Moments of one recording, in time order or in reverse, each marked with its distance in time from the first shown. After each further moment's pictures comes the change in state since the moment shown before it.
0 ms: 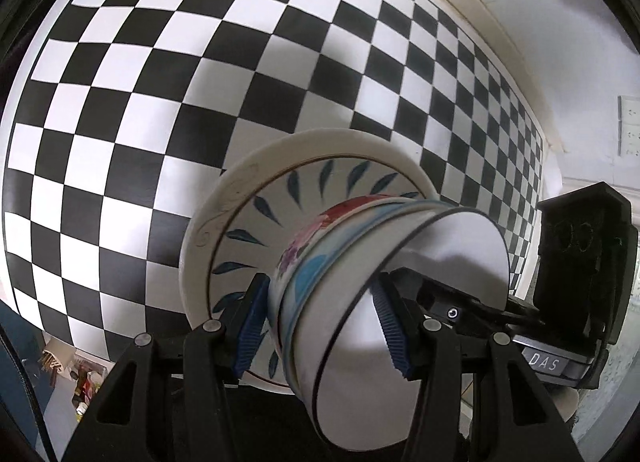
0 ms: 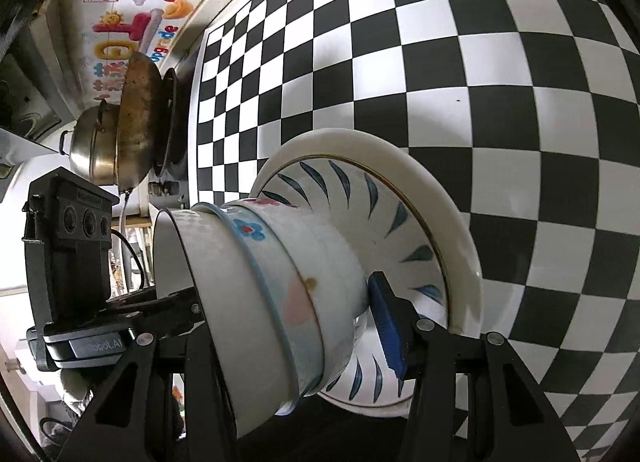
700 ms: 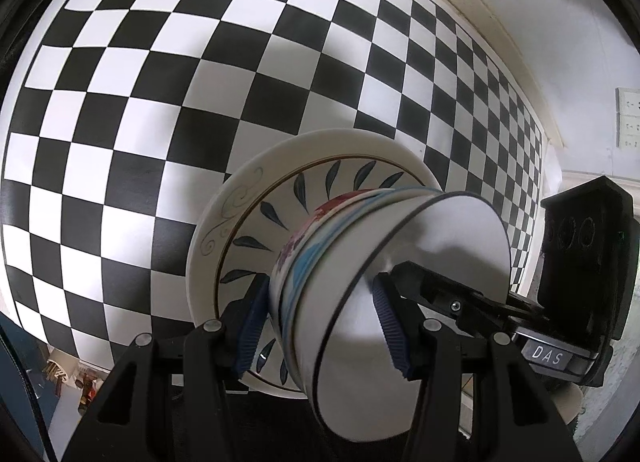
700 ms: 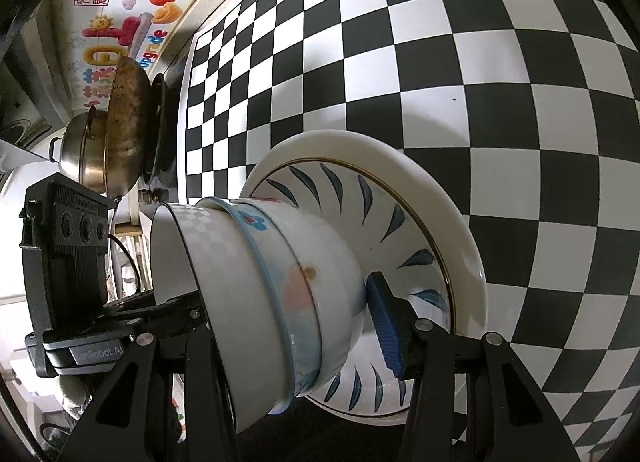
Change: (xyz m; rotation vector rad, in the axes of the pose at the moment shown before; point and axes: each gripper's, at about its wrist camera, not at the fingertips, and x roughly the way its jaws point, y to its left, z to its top) left arm 0.000 0.002 0.001 0.038 -0.007 0.001; right arm 0.002 0.000 -0.002 0.023 -0.027 -0.036
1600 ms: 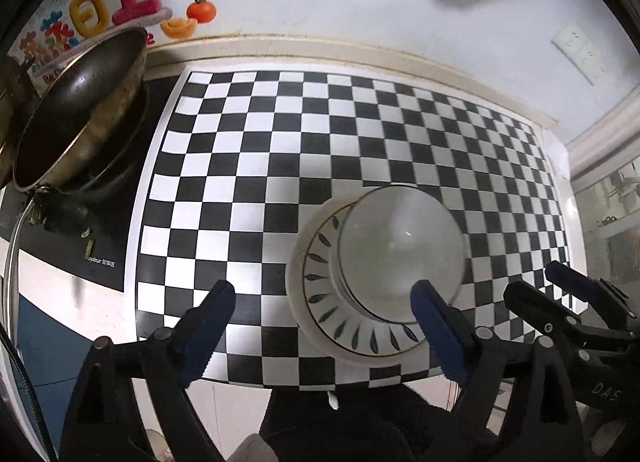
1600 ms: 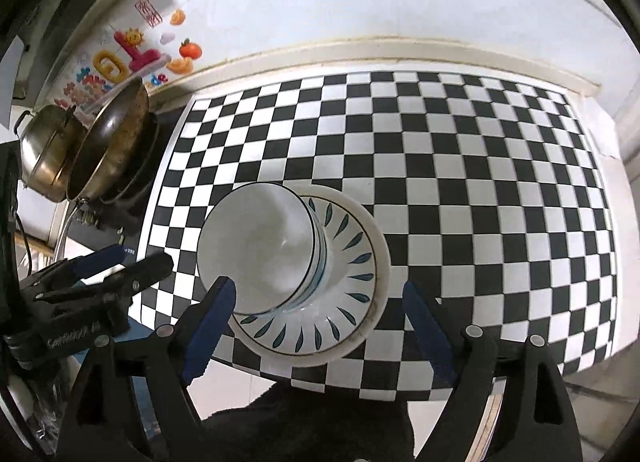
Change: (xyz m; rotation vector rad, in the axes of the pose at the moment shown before) left arm -0.109 -0.025 -0.085 0.283 -0.395 0.267; right arm -0.110 0.111 -0.121 -0.140 -0.440 -0.464
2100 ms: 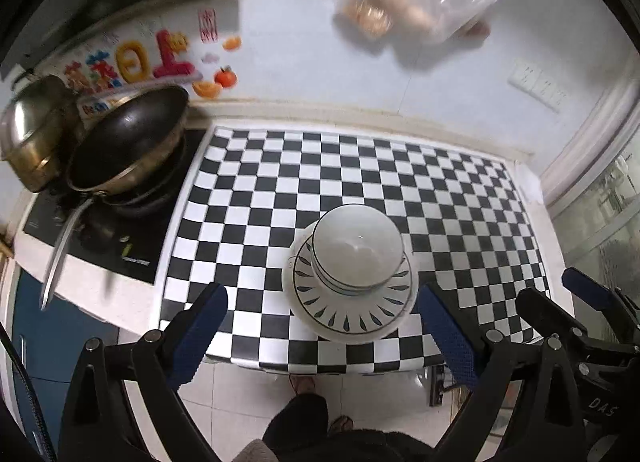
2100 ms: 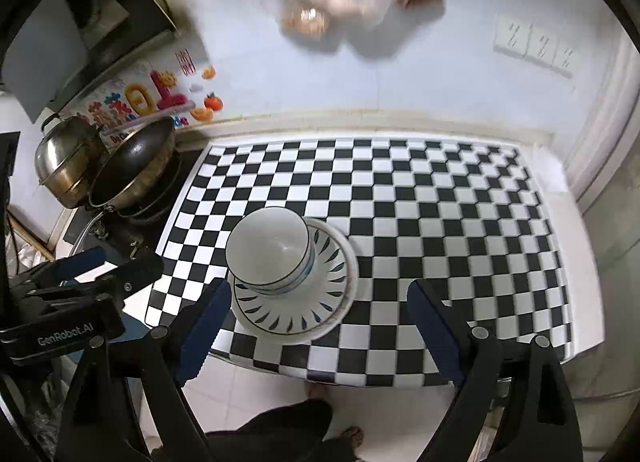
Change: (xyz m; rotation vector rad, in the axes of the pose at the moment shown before) left arm -0.114 -0.028 -0.067 -0.007 -0.244 0.033; right arm -0.131 0.013 -0.074 -0.073 -0.258 -0.072
